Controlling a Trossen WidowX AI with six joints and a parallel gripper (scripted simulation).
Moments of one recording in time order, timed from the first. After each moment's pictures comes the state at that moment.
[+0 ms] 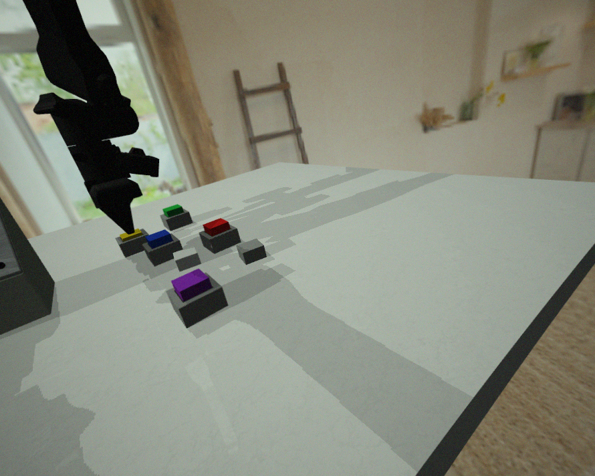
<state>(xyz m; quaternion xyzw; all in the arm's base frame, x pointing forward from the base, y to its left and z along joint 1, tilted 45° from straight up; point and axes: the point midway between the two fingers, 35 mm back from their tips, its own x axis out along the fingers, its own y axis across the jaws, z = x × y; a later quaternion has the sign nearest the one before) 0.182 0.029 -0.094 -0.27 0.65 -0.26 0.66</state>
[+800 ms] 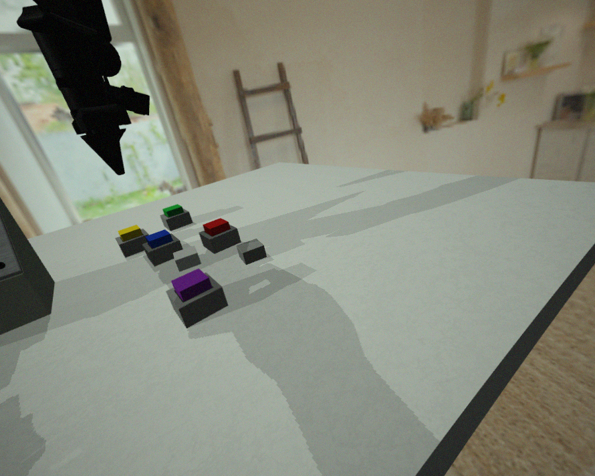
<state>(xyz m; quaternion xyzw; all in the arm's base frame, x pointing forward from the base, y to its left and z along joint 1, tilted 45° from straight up) 0.206 0.111 -0.035 -0.27 0.66 -0.26 0.66</state>
